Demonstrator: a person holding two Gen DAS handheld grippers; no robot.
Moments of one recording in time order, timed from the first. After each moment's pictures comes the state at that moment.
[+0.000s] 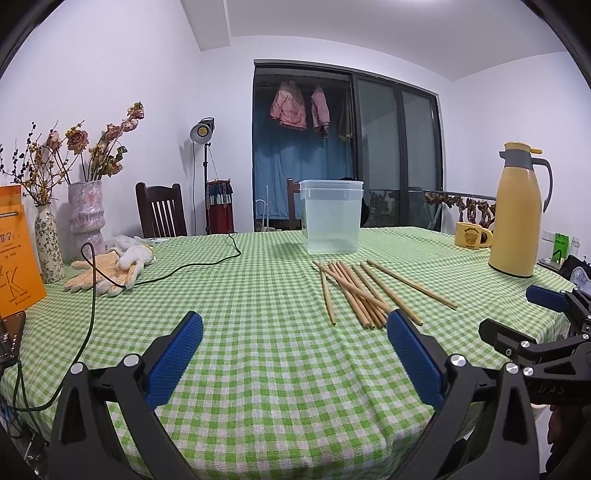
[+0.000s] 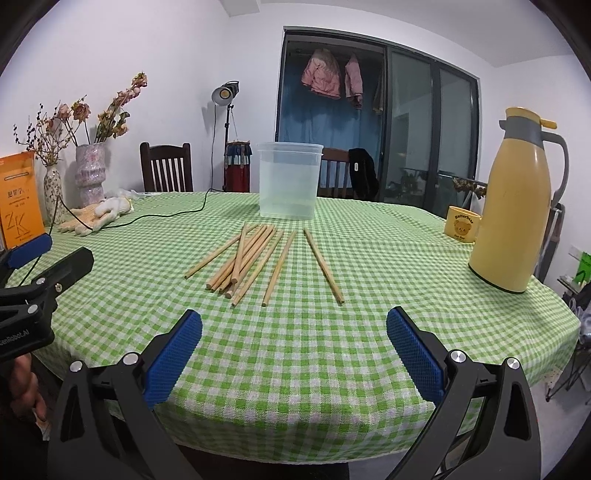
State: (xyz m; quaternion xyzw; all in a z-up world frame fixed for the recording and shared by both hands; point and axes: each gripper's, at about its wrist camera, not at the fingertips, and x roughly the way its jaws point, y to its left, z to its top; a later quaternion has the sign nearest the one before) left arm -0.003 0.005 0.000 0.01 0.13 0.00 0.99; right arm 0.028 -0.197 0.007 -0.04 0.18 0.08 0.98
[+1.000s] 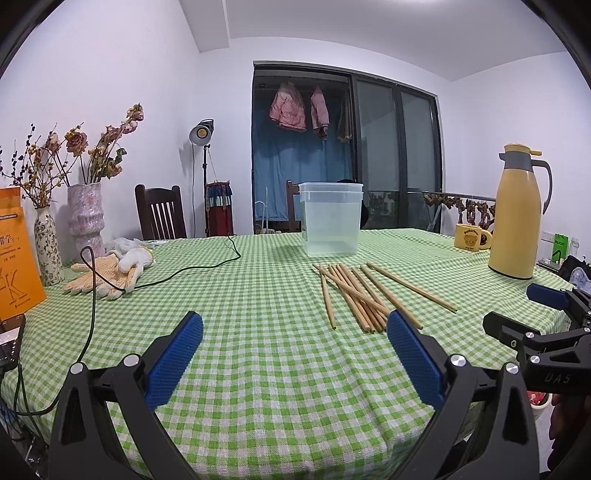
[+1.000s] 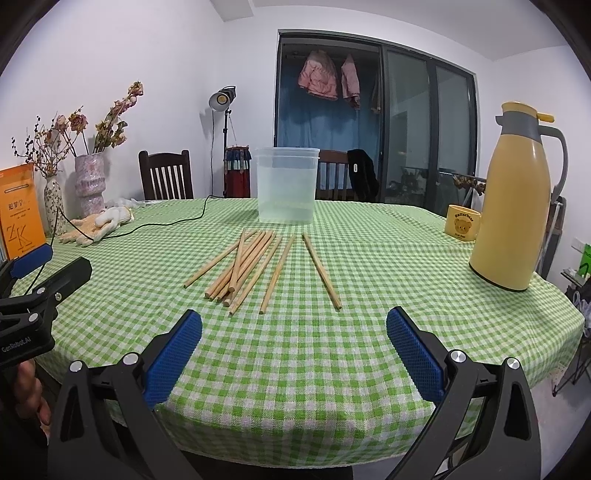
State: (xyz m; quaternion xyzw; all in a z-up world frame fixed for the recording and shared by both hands) left arm -0.003 0.005 0.001 0.02 0.12 0.00 0.99; right arm 0.030 -0.201 0.010 -0.03 0.18 0.08 0.98
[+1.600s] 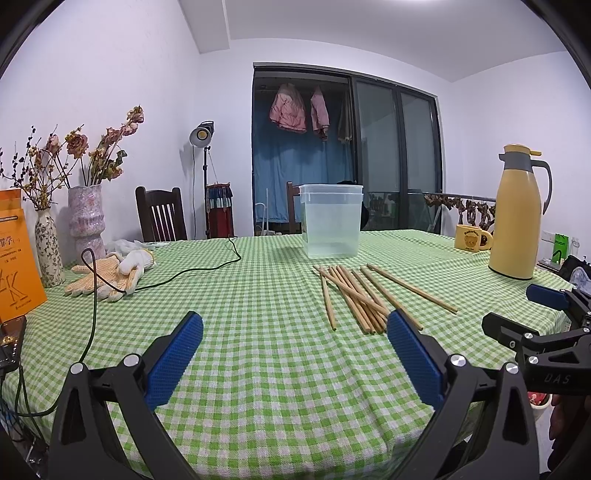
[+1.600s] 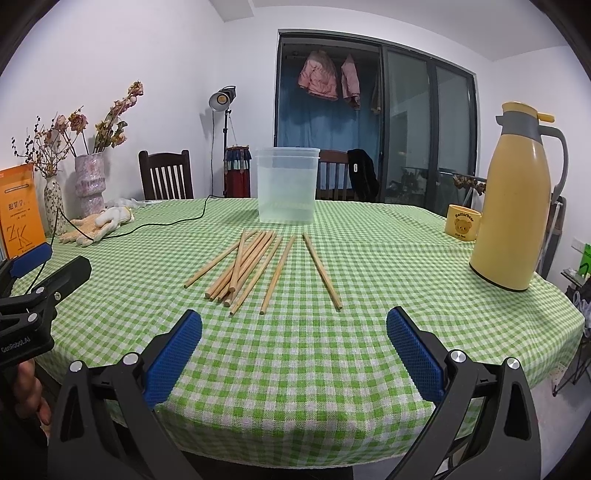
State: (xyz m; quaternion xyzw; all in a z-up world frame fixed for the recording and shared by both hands) left arm -0.002 0.006 0.003 0.01 0.12 0.00 0.99; right arm 0.030 -0.200 0.009 -0.03 0.18 0.08 0.98
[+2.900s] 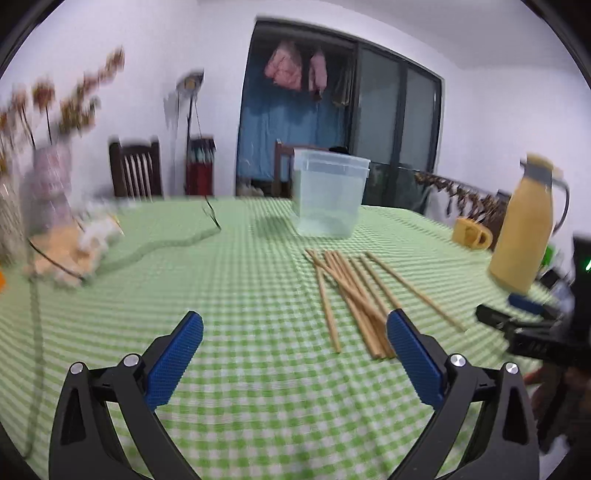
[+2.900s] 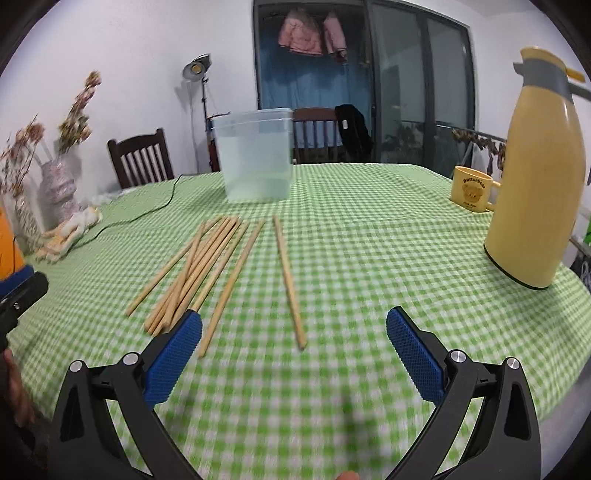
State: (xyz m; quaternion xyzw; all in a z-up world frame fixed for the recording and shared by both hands) left arm 0.096 0.033 0.020 -0.06 0.22 -0.06 0.97; right arm 0.136 -0.239 0.014 0.02 0.28 0.08 0.96
